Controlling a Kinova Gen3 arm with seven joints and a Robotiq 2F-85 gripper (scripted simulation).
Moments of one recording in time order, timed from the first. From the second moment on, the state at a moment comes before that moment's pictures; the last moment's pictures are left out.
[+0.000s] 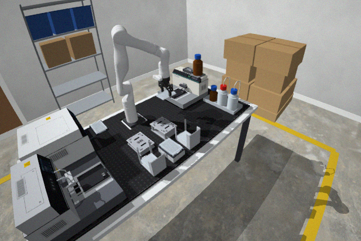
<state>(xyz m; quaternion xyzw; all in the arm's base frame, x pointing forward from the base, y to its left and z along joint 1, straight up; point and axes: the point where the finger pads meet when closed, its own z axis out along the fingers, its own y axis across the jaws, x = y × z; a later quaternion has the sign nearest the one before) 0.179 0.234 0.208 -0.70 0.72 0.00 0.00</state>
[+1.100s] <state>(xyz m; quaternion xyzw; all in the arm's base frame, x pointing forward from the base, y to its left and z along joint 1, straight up) 0.097 0.276 0.209 -0.70 0.72 0.00 0.00</state>
